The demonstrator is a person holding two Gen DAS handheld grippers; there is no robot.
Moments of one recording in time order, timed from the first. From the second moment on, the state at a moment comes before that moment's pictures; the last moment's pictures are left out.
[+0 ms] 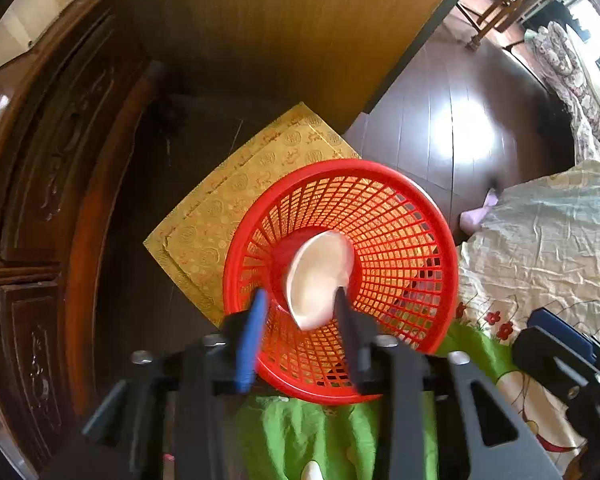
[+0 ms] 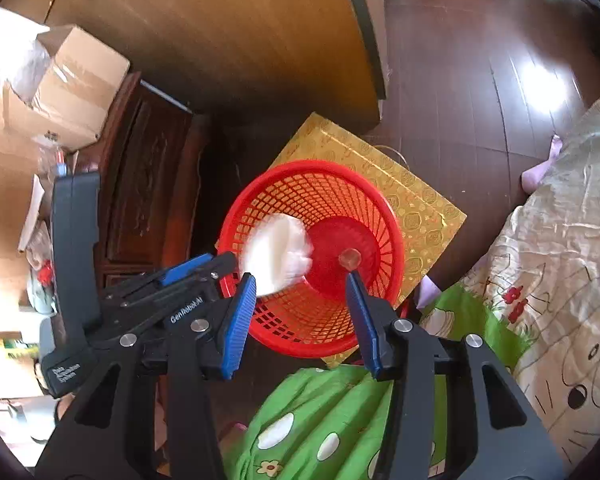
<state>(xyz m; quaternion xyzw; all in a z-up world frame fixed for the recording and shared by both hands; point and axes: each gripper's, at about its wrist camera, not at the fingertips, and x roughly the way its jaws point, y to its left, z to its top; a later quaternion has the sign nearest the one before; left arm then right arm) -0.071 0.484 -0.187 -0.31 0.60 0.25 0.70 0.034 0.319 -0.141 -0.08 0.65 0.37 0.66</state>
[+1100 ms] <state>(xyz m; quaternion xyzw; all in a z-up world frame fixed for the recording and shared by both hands) 0.021 0.210 -0.029 -0.12 0.51 0.06 0.85 0.024 -0.043 -0.009 0.01 0.45 0.19 0.87</state>
